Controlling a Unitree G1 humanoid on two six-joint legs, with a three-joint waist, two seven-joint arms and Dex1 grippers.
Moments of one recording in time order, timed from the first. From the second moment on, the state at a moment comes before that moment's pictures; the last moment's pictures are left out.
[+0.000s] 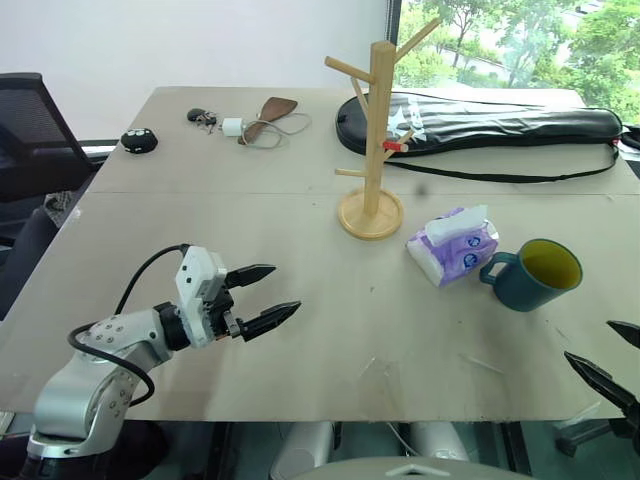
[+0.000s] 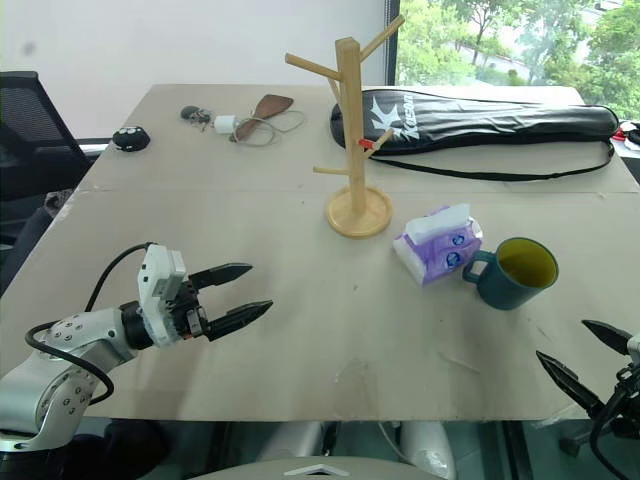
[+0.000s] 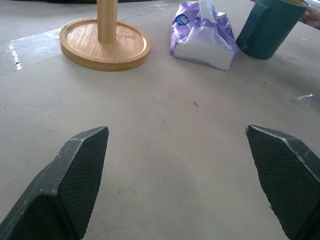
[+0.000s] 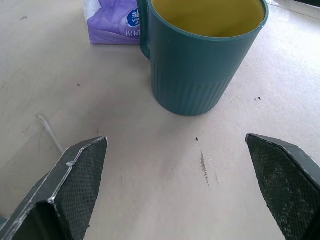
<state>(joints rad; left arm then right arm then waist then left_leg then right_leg) 0.13 0.72 0.27 -0.46 -0.66 0.52 -0.92 0.75 -0.64 -0.78 -0.59 0.61 0.38 0.89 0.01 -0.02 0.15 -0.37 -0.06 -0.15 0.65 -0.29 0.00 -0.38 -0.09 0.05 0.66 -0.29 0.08</state>
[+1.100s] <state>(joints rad) 0.12 0.80 0.33 -0.51 -0.82 0.51 -1.12 -0.27 -0.61 0.34 -0.48 0.18 0.74 0.29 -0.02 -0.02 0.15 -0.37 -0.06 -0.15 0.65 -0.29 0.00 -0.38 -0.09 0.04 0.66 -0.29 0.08</state>
